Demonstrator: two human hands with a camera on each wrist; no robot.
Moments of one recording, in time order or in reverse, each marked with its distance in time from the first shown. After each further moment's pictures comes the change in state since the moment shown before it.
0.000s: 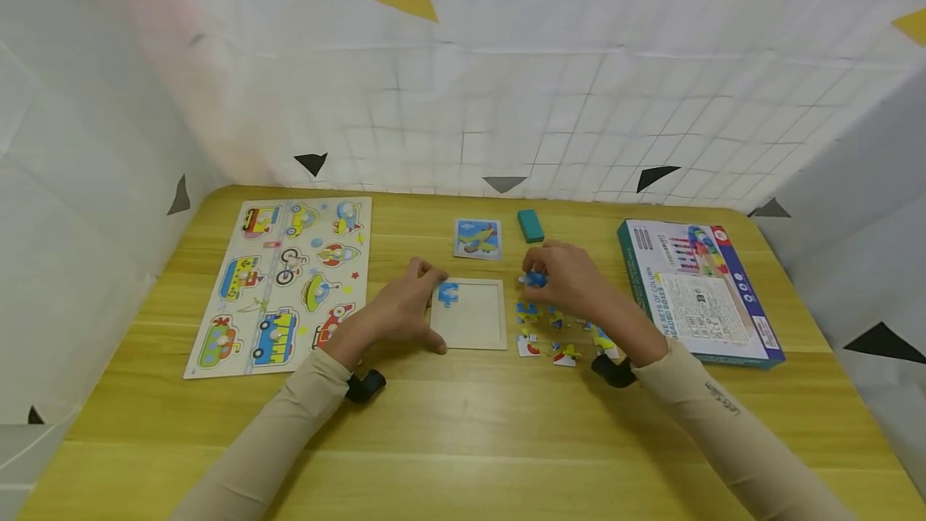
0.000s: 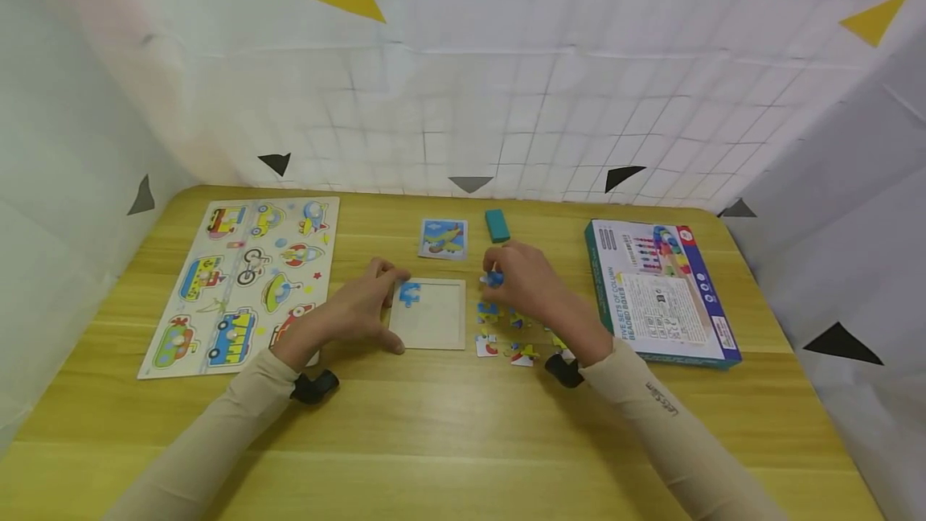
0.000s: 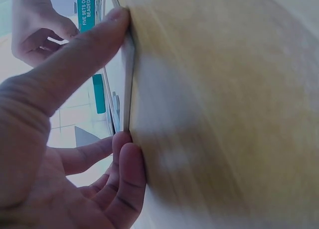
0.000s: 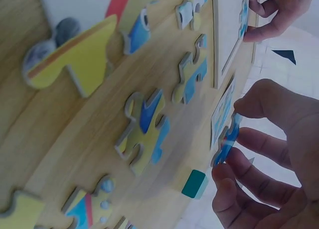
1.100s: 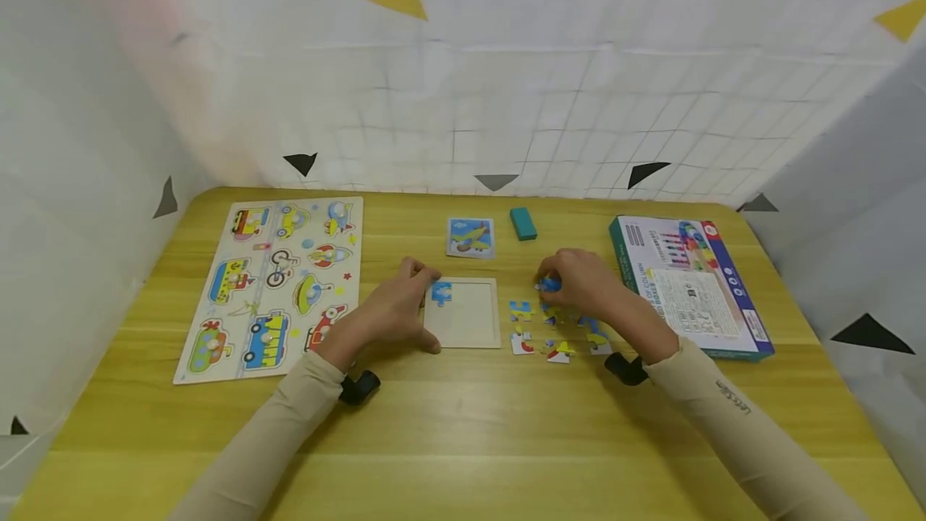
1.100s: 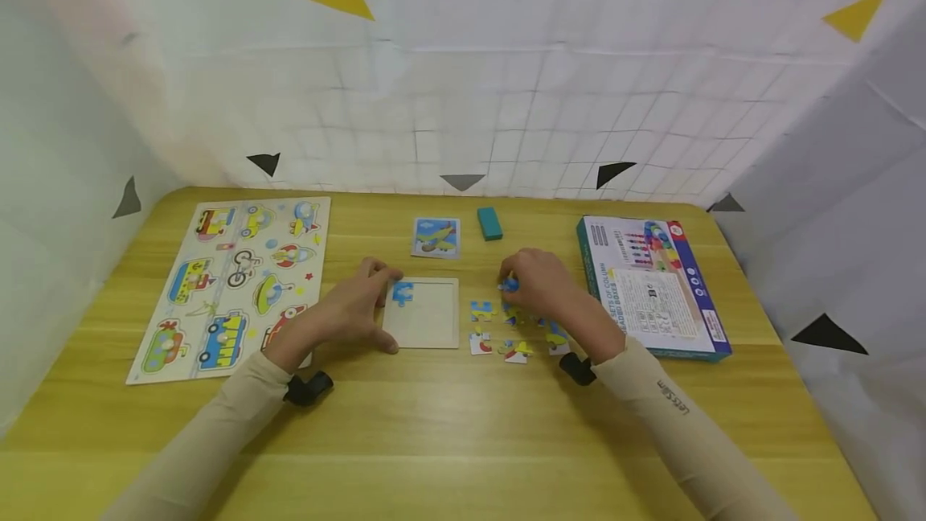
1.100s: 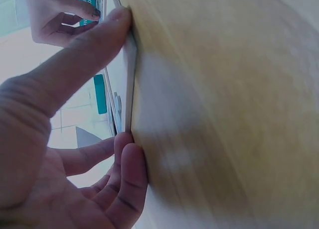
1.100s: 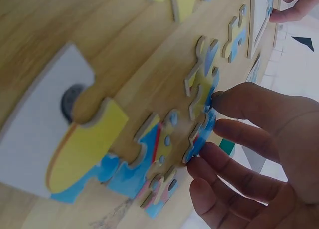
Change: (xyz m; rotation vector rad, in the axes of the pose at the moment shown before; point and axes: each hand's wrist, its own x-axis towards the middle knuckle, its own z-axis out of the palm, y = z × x) left_hand 0.000 0.001 0.000 0.011 0.002 -0.003; right_hand -0.015 0.027 -0.003 -0.099 -0.117 0.069
